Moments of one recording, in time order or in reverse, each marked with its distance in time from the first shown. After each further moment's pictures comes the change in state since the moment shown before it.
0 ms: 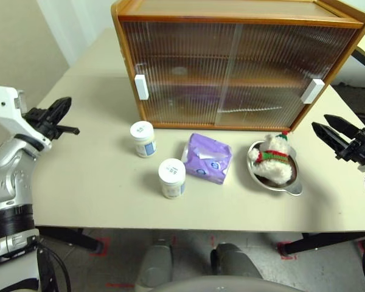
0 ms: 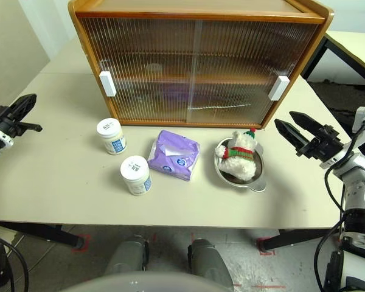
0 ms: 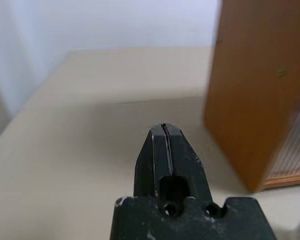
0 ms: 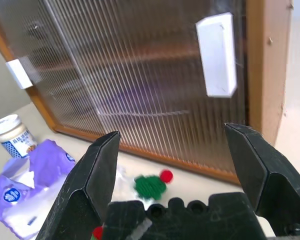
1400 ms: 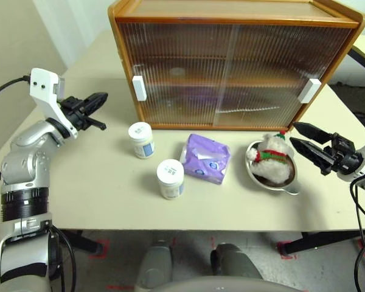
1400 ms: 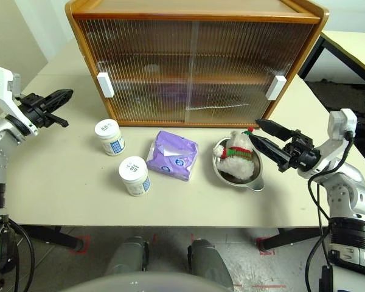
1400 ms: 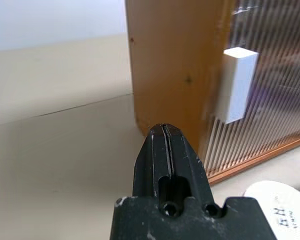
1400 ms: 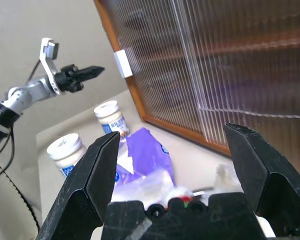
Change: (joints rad) left arm -0.073 -0.045 -0.135 -0.086 0.024 0.129 -0.070; right arm 0.080 0.085 0.098 -0.233 0.121 0.100 0.167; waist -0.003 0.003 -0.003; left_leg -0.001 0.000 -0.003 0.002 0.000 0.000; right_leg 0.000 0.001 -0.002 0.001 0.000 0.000
